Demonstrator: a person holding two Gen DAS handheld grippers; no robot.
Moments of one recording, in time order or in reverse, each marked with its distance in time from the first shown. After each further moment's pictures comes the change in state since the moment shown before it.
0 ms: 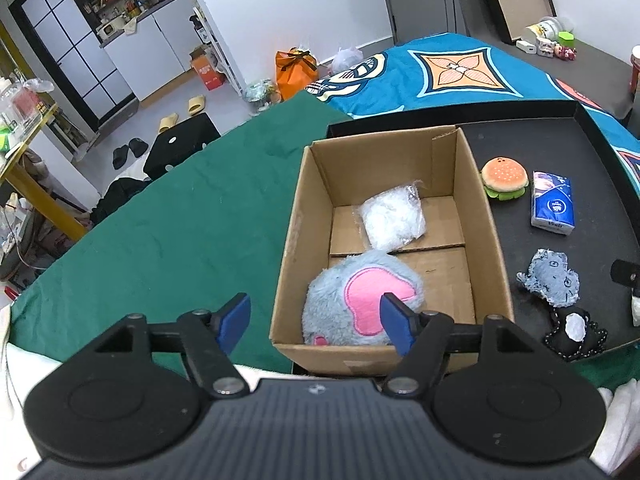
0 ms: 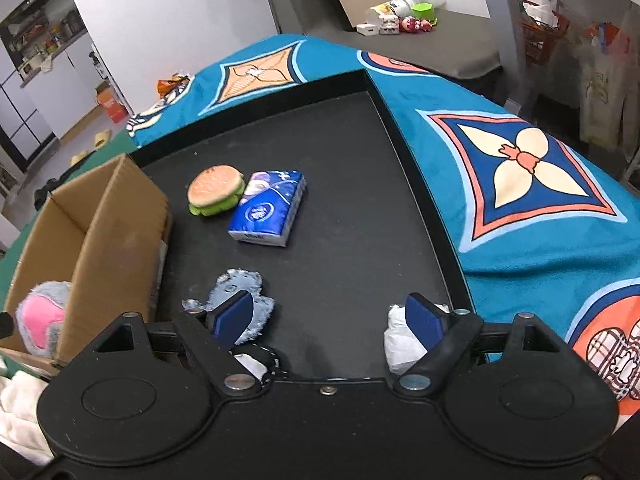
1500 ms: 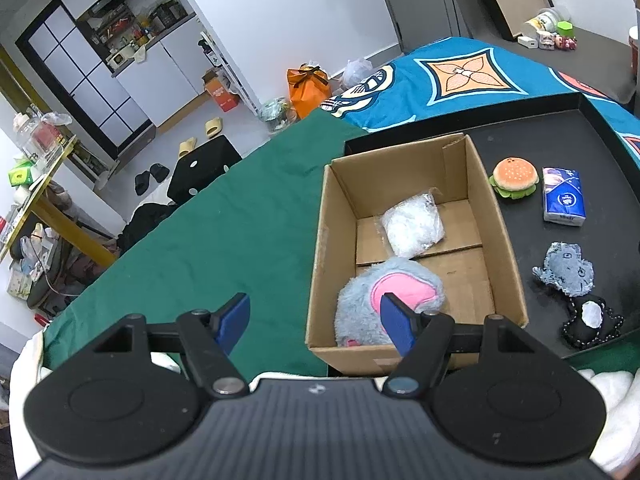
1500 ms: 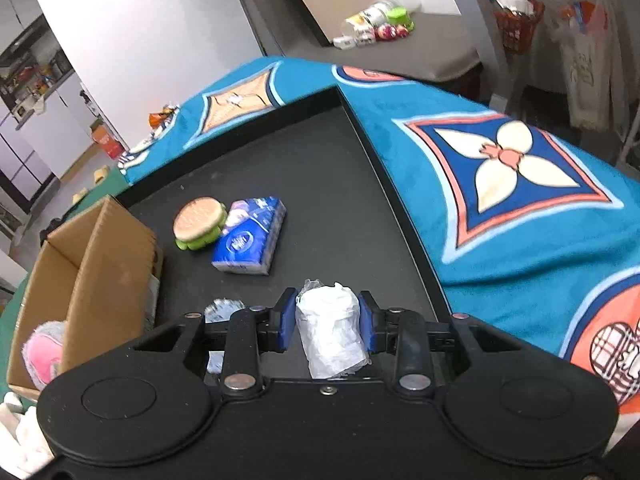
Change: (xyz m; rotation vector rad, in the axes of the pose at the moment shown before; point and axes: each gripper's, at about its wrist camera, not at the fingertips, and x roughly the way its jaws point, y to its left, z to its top) left arm -0.015 0.001 0.001 0.064 -0.041 0.081; right arm -0.004 -0.021 0.009 0.100 -0.073 0.054
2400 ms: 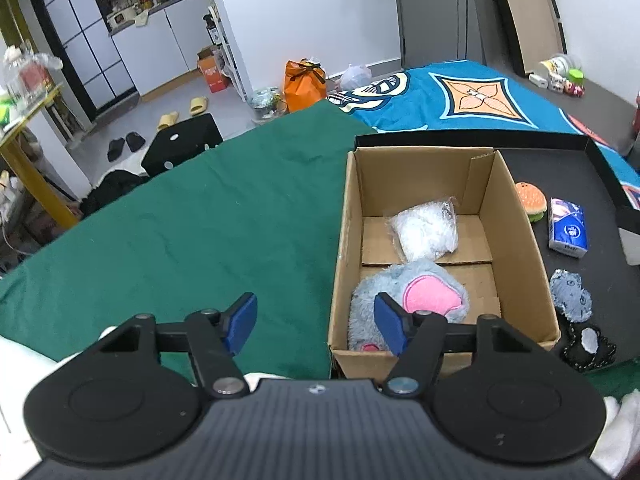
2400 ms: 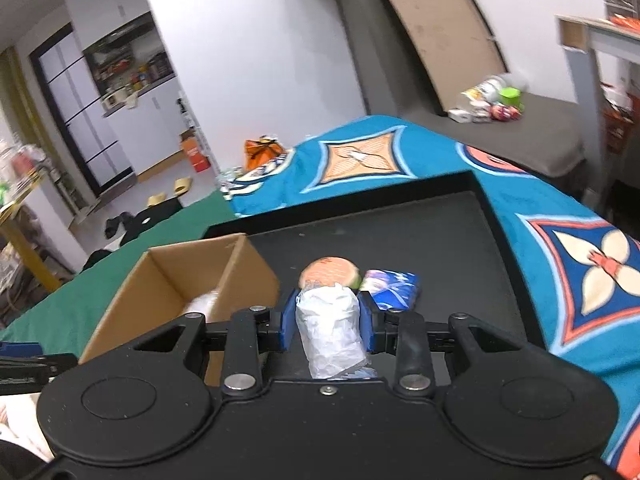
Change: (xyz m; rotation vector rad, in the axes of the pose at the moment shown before) left arm 0.033 0.049 -0.019 -0.167 -0.012 -0.149; right arm -0.017 0.084 0.015 -0.228 -0.142 0.205
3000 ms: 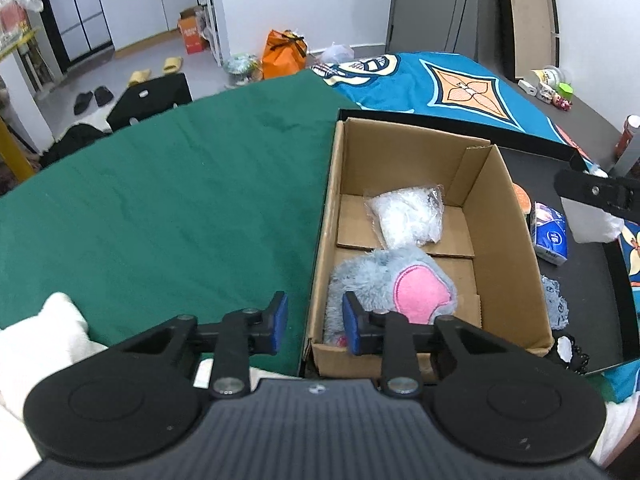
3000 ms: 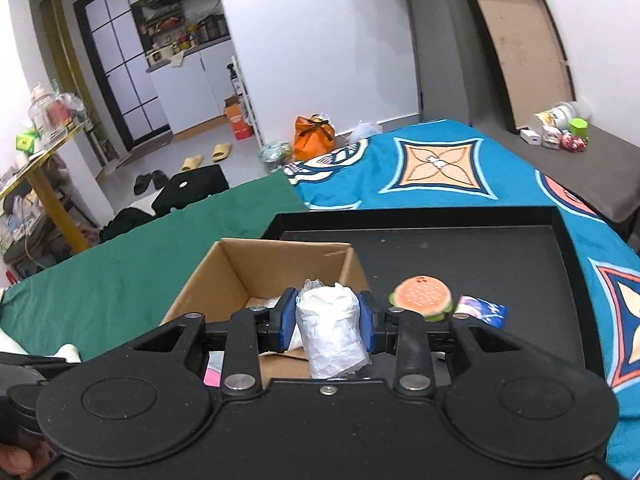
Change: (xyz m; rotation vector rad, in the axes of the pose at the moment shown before) left arm 0.032 0.018 -0.004 -0.105 0.083 -0.153; right arm 0.018 0.082 0.026 -0.131 0.075 0.057
